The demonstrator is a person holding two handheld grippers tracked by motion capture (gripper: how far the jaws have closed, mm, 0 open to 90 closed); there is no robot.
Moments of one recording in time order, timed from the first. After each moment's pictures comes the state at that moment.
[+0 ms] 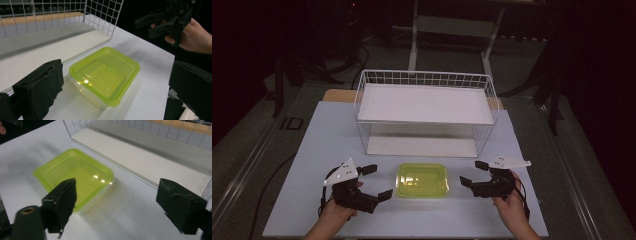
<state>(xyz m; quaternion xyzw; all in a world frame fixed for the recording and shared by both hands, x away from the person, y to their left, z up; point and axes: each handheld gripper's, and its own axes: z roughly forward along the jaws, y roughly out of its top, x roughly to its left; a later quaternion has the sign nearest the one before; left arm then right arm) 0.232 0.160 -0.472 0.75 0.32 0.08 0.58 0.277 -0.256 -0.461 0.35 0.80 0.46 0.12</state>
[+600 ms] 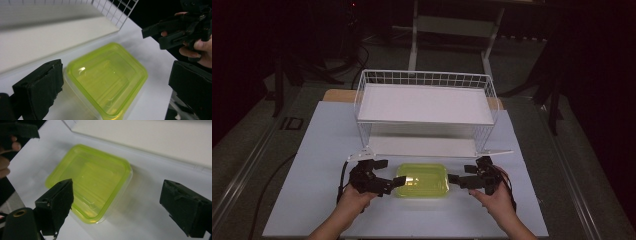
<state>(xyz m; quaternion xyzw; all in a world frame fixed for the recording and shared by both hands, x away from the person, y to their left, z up) 0.272 0.126 -0.474 0.75 0.42 0.00 0.51 0.300 -0.223 -0.467 0.46 0.78 0.41 -0.01</state>
